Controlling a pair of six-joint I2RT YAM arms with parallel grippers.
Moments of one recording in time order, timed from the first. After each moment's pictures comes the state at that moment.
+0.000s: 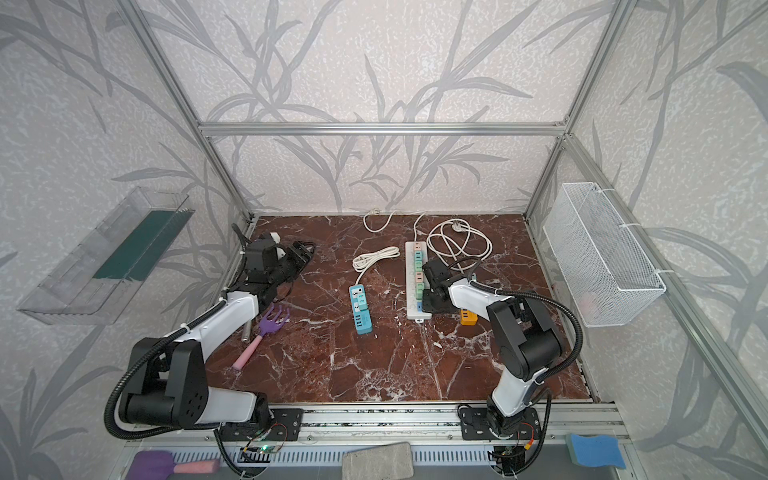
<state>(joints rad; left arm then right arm) -0.07 1.40 0.82 0.14 0.22 -0.93 0.46 1.73 0.97 -0.42 -0.01 0.52</state>
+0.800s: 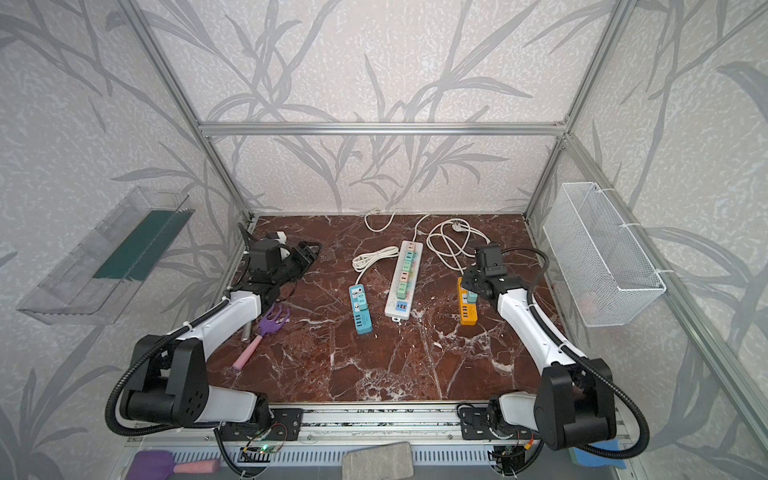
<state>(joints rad) -0.11 1.41 0.82 0.16 0.26 -0.92 0.10 1.28 0.89 -0.52 0.11 0.52</state>
